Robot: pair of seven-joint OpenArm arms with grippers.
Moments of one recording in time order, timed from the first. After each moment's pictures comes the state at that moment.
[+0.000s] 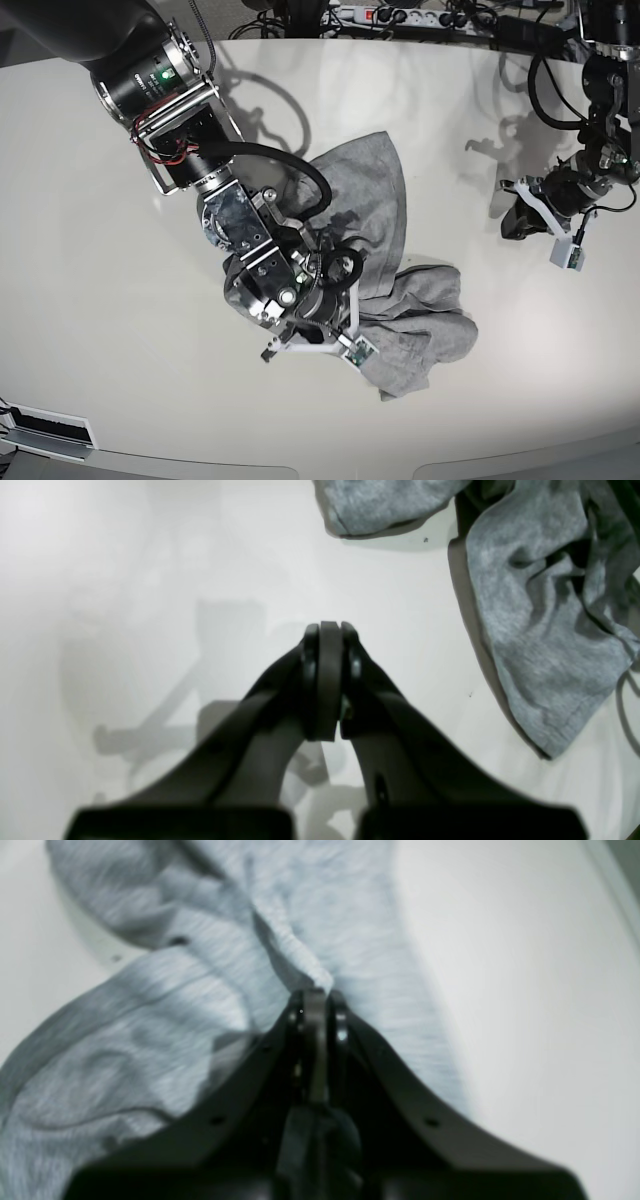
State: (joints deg) left arm 7.4 -26.5 -9.2 81.1 -32.5 -28.7 33.6; right arm 24.6 -4.3 -28.2 63.1 -8.9 10.9 -35.2
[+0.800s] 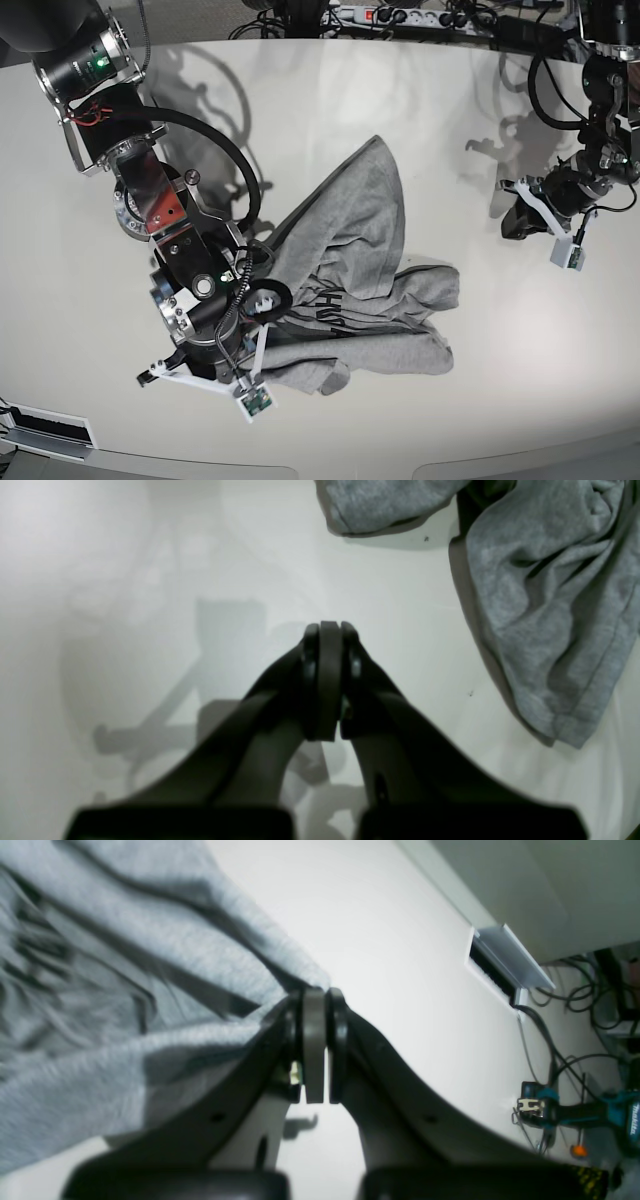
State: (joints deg) left arm 7.4 -26.5 -9.2 81.1 -32.5 -28.7 33.8; right arm 20.2 8.8 -28.2 91.9 -14.3 -5.1 -58.6
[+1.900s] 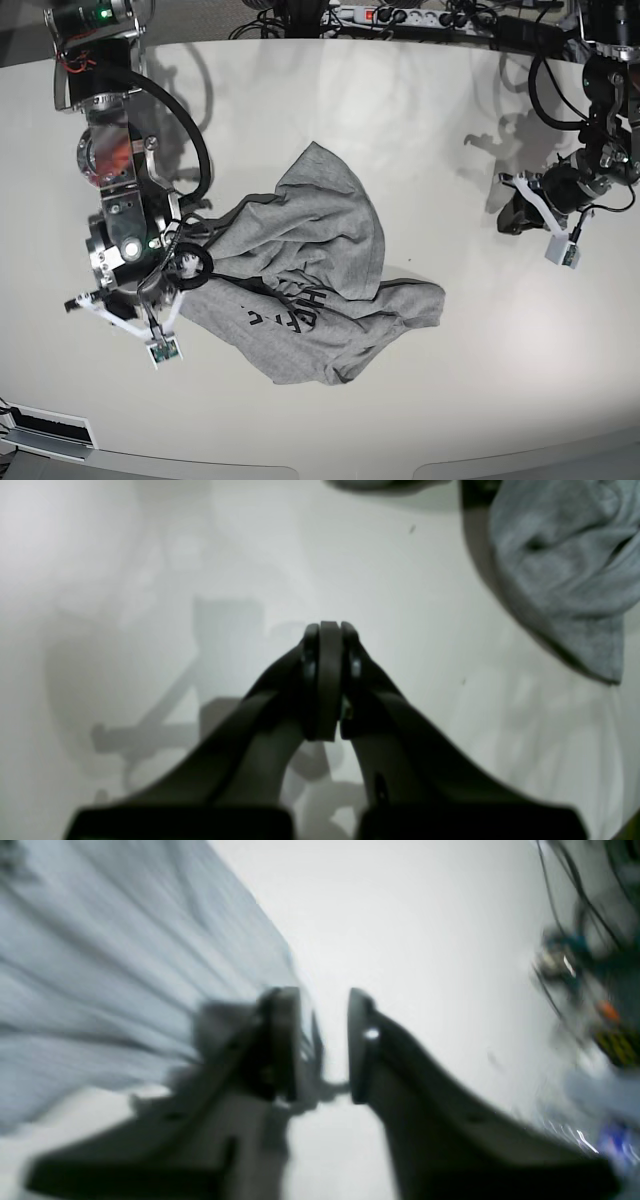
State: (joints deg) left arm 7.4 -26.5 -9.2 81.1 -32.5 -31.5 35.7; right arm 9.0 8.4 -9.4 94.0 -14.7 3.4 -60.4
